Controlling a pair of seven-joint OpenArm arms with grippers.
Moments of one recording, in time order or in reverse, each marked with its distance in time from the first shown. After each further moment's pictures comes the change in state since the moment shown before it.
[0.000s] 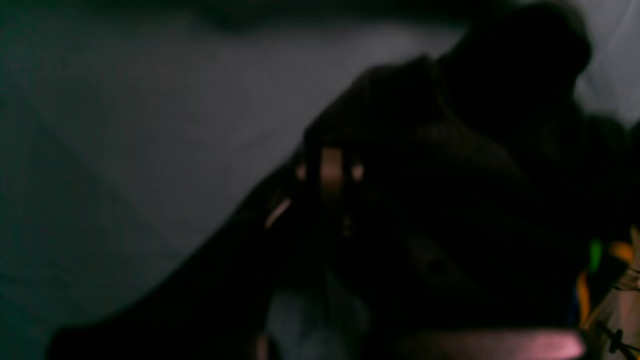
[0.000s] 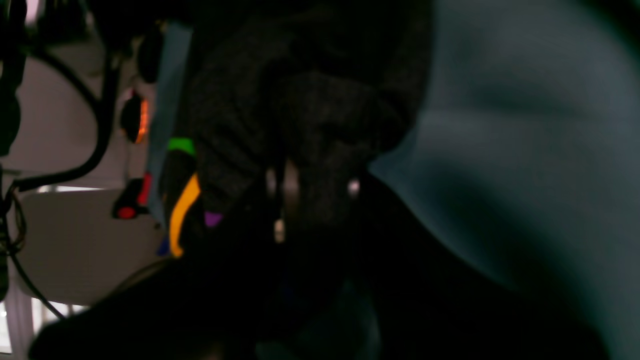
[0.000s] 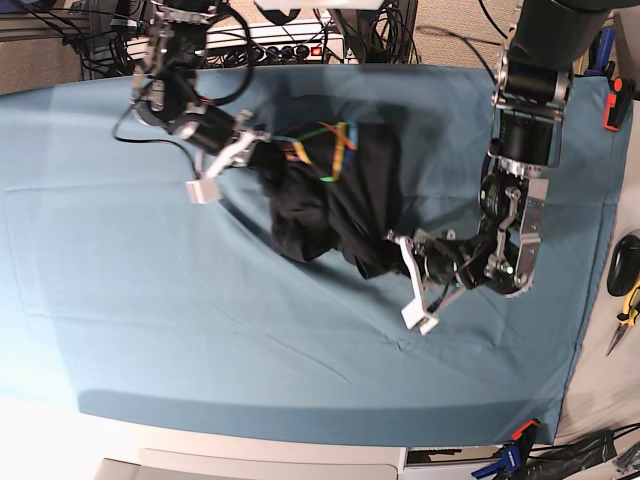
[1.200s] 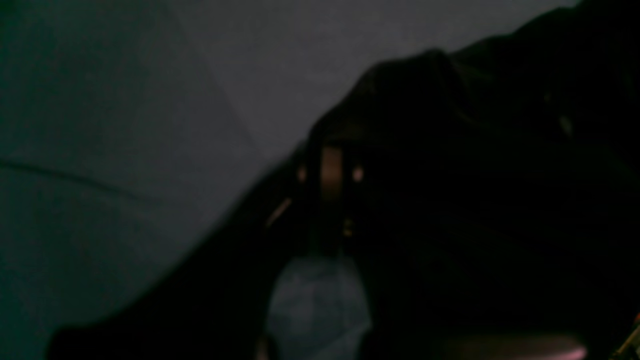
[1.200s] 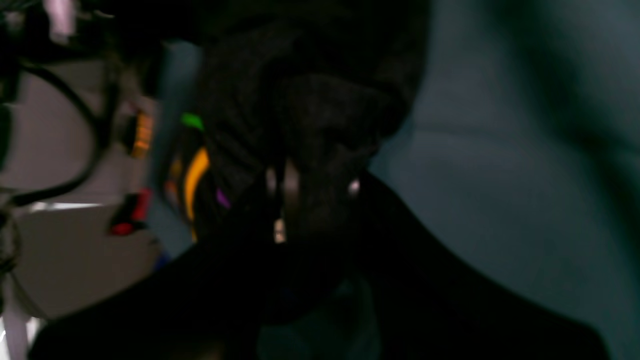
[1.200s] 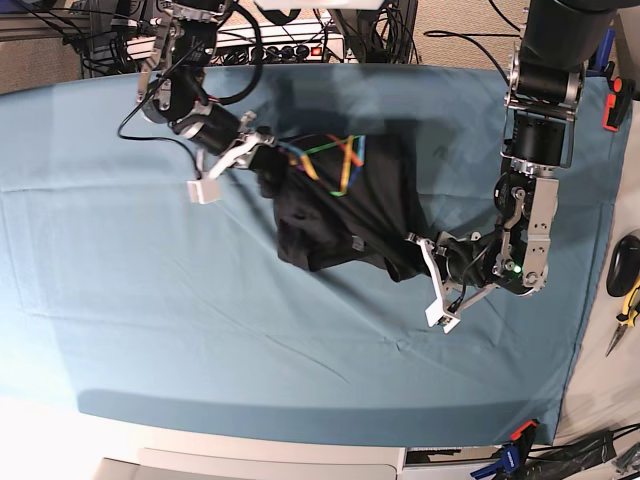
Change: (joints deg) left arm 0.4 -3.0 0.1 0.0 10.4 4.3 -2.4; right arm -0.1 0.3 5.0 3.7 -7.4 -3.5 1.6
